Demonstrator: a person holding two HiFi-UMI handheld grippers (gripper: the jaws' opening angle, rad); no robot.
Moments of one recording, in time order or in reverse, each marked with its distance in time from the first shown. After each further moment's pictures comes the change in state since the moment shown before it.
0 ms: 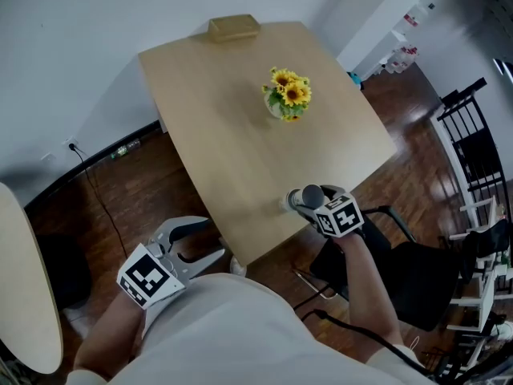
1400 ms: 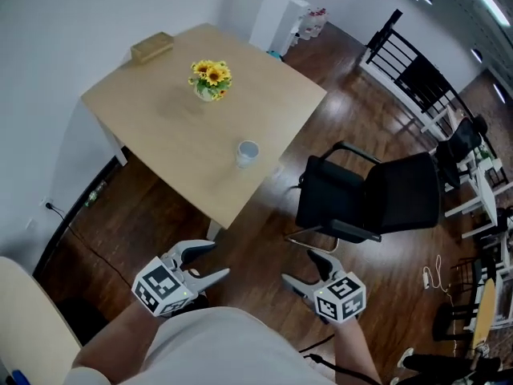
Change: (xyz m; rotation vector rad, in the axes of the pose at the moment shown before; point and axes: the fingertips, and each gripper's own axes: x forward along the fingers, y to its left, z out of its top) left arm -0.046 -0.174 -0.068 0.034 0.103 -0.456; right arm -0.193 0.302 -0.168 0.496 -0.365 -0.110
